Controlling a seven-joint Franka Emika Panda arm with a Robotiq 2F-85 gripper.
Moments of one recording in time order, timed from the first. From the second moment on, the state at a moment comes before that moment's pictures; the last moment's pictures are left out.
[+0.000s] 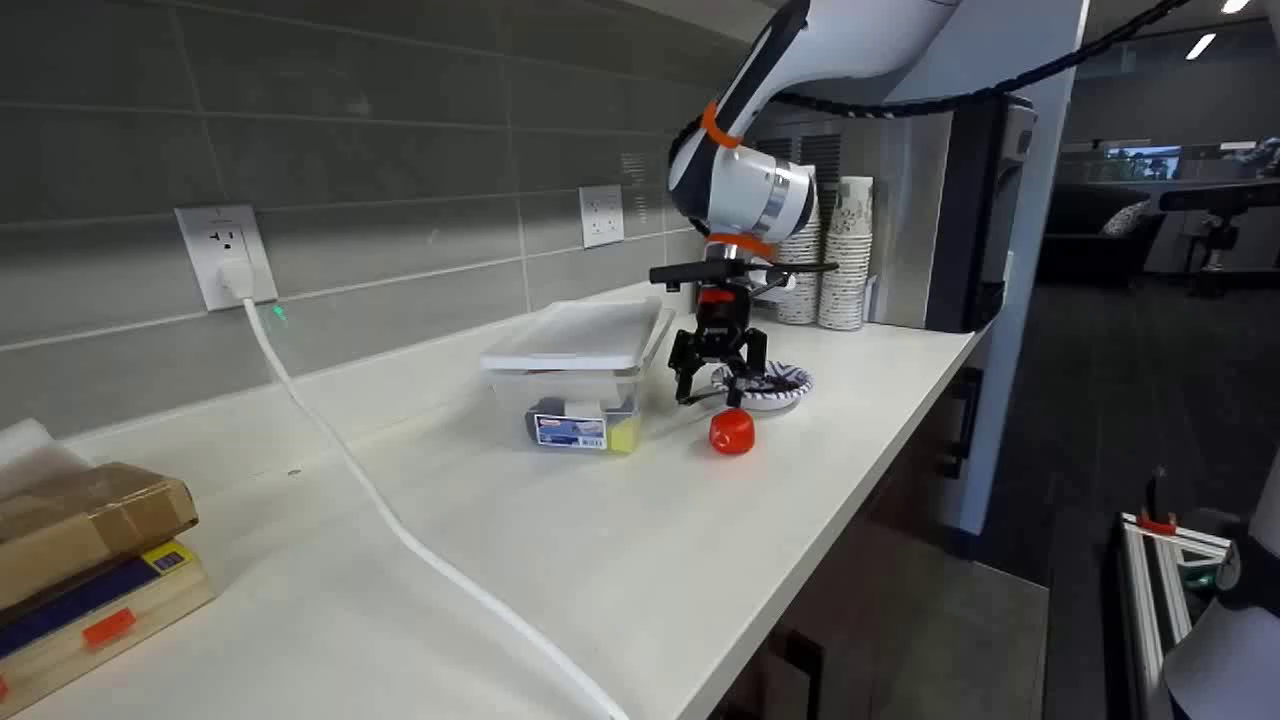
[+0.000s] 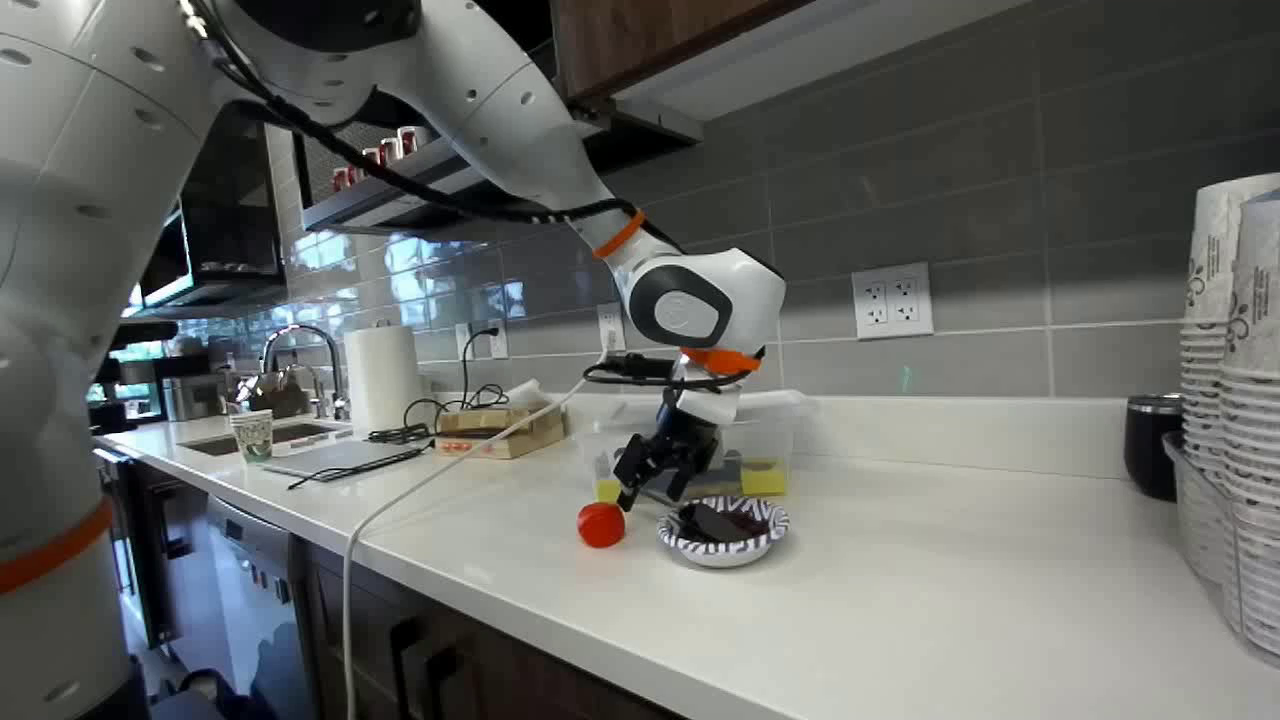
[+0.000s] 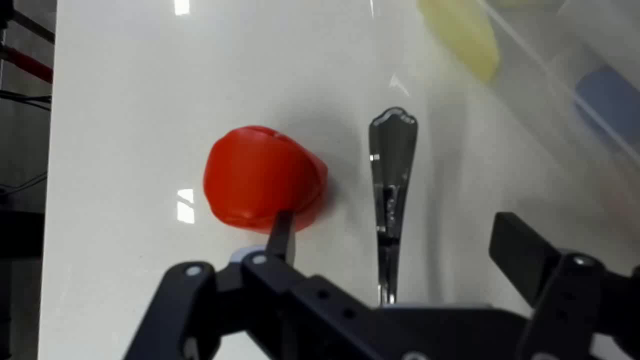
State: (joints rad) arm -0.13 0.41 -0.21 -2.00 0.60 2.04 1.03
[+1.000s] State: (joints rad) arm -0.13 0.41 -0.20 -2.00 0.60 2.04 1.03
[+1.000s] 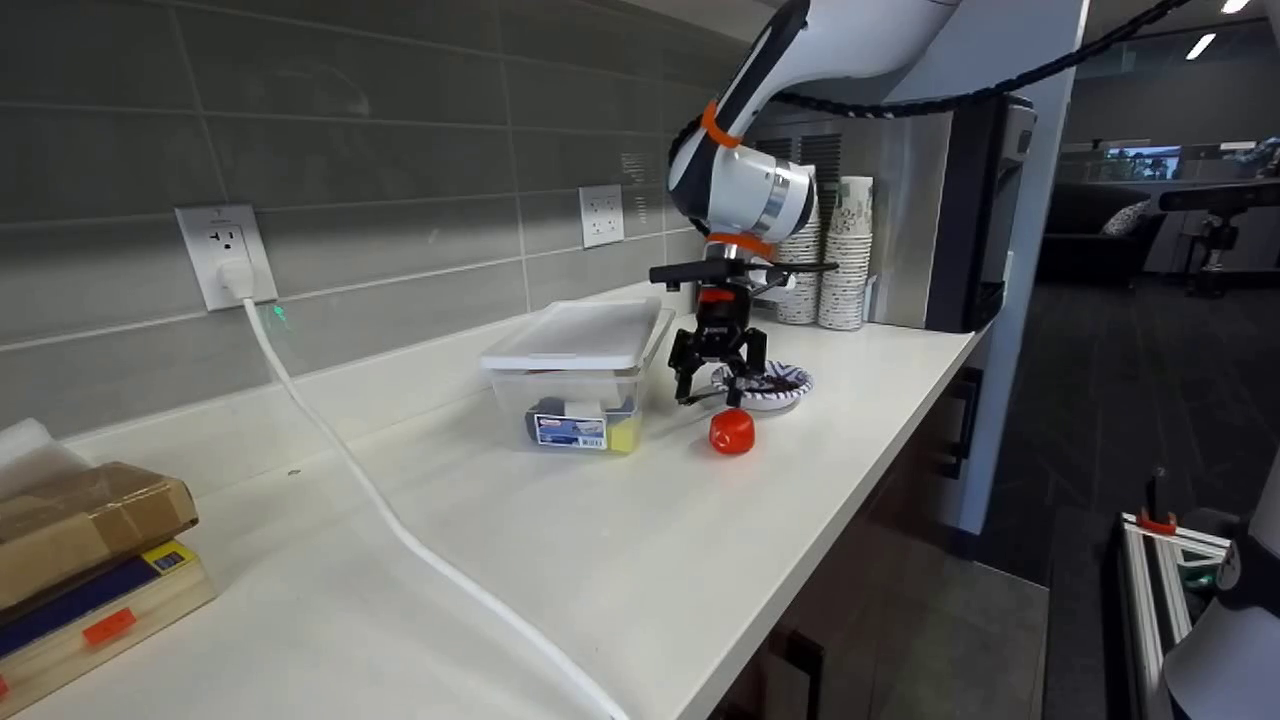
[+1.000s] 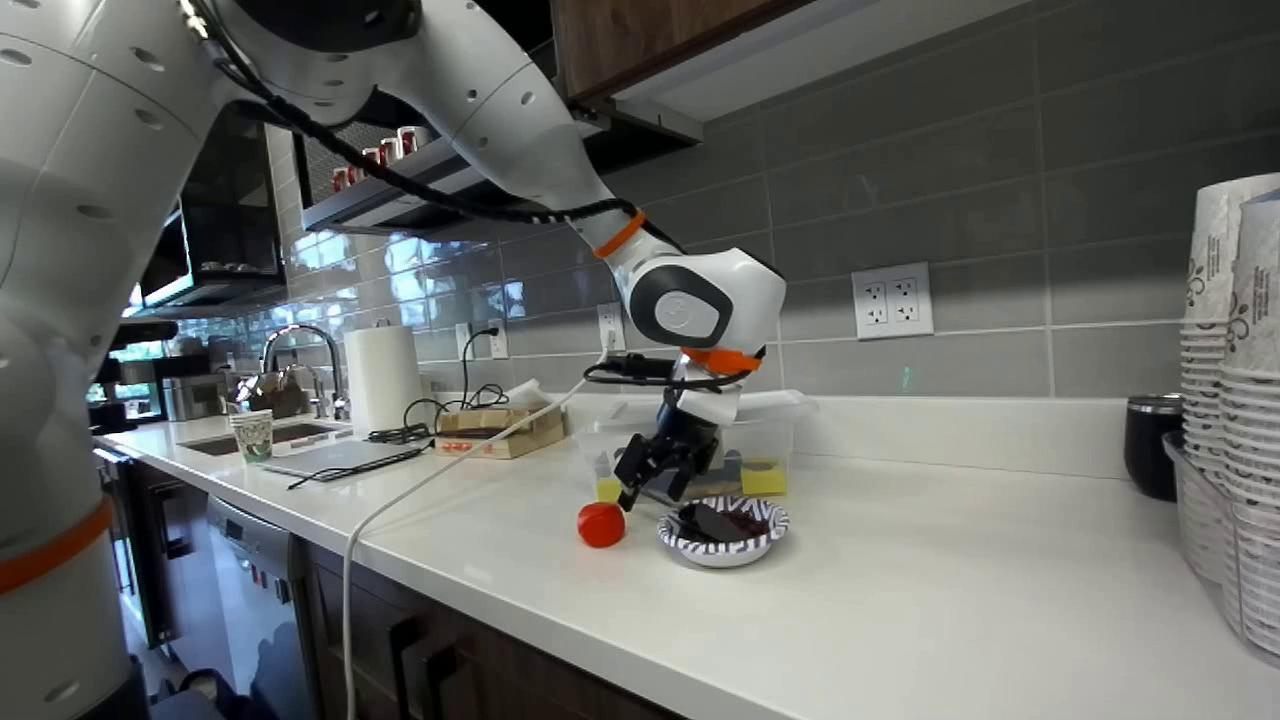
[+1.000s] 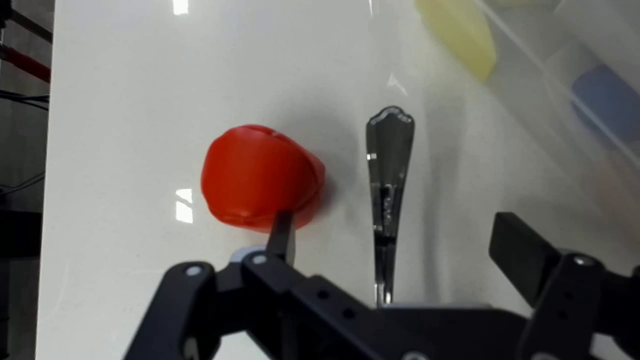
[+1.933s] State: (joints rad) arm -0.24 0.26 -0.25 -1.88 0.53 2.00 0.80
